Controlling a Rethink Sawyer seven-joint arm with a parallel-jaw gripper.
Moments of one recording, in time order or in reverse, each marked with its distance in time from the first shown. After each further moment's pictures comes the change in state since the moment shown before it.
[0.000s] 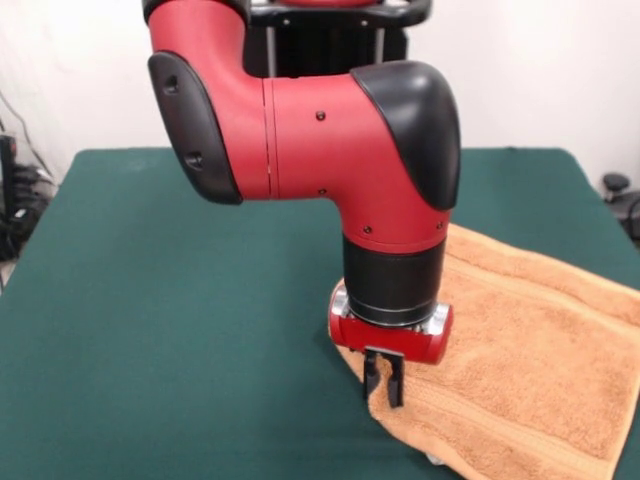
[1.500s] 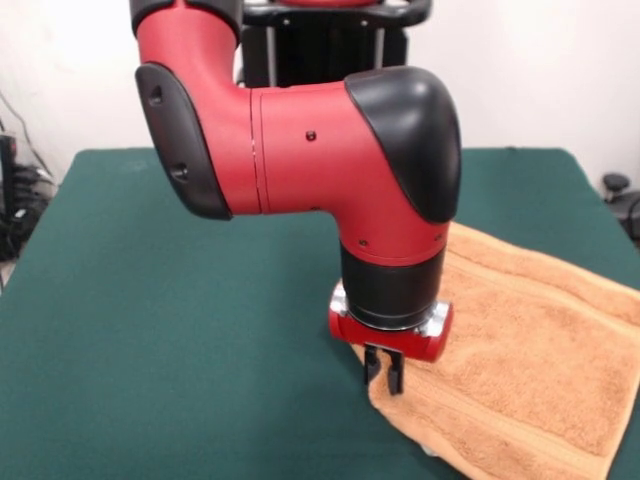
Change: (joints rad) arm -0.020 0.026 0.052 -0.074 0.005 0.206 0.000
